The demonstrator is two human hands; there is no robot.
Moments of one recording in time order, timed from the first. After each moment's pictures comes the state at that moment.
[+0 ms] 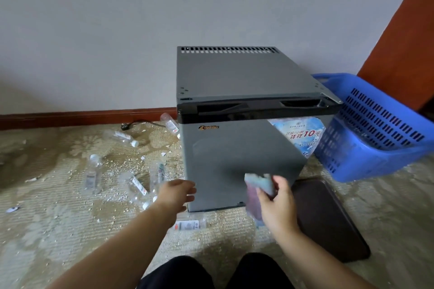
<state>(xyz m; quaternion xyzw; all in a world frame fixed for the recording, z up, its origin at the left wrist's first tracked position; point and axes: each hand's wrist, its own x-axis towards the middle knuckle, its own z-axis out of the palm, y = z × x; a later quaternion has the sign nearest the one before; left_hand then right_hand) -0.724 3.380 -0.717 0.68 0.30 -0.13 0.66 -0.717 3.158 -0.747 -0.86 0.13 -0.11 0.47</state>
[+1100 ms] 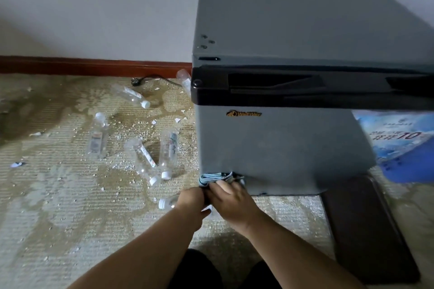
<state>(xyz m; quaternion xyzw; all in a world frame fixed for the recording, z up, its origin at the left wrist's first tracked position) -0.664 3.374 -0.842 0.49 0.50 -0.17 0.70 -0.637 3.259 -0.886 -0.86 -0.46 -0.19 0.11</state>
